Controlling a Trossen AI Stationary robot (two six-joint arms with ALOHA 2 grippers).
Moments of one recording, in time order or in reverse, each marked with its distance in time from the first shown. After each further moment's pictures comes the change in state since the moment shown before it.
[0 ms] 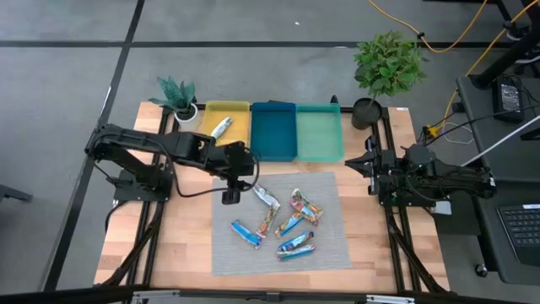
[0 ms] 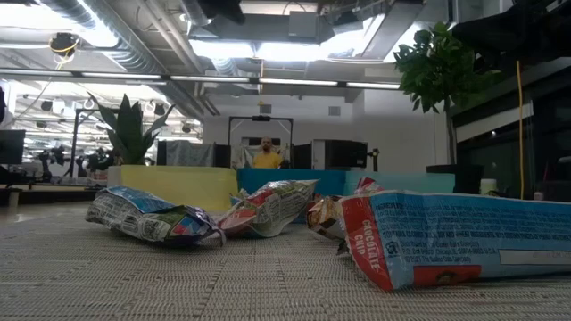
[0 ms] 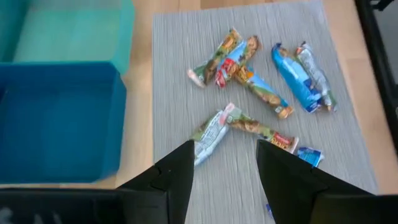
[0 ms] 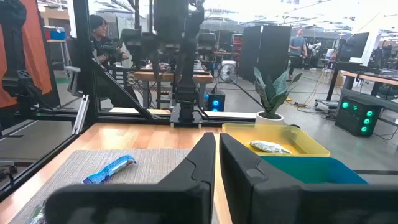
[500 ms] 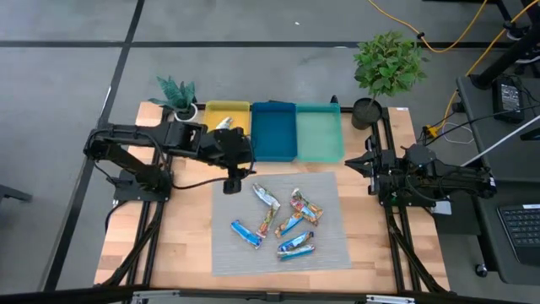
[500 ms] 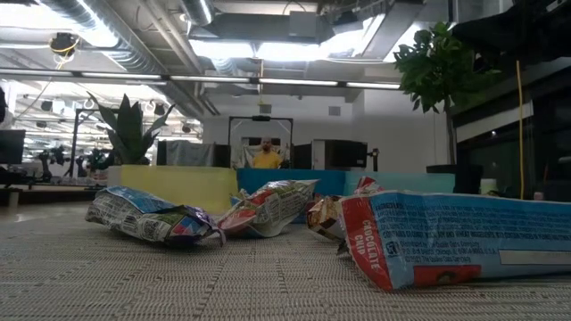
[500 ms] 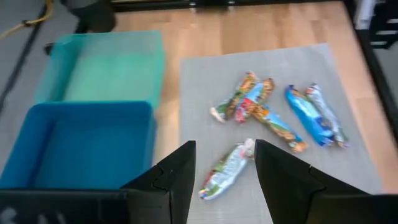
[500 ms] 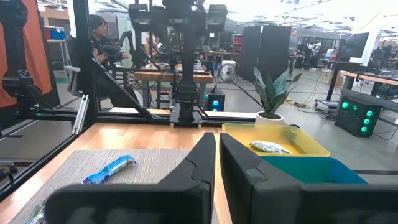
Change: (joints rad) left arm 0.040 -0.021 0.119 -0.010 -0.041 0.055; right arm 0.000 0.000 0.000 0.000 0.000 0.000
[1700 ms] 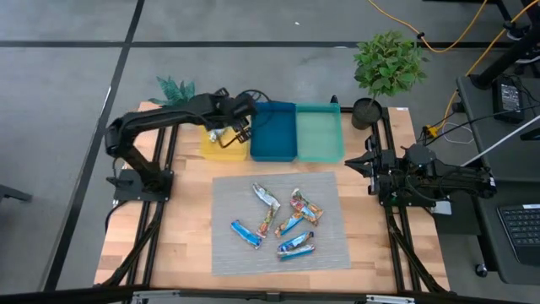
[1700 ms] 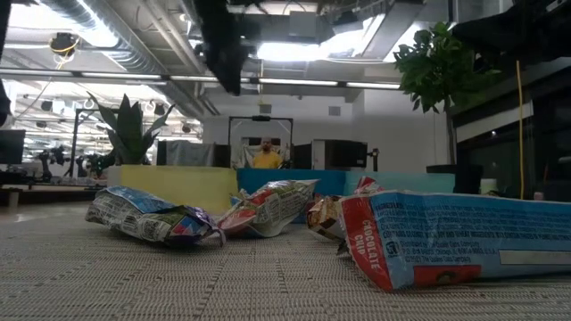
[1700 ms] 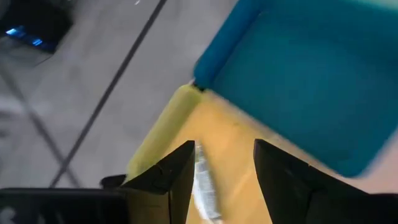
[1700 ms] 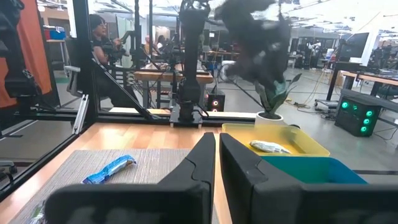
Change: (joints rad) left arm 0.409 0.165 0.000 -0.144 -0.396 -0.065; right arm 0.000 0.000 0.000 0.000 0.000 0.000
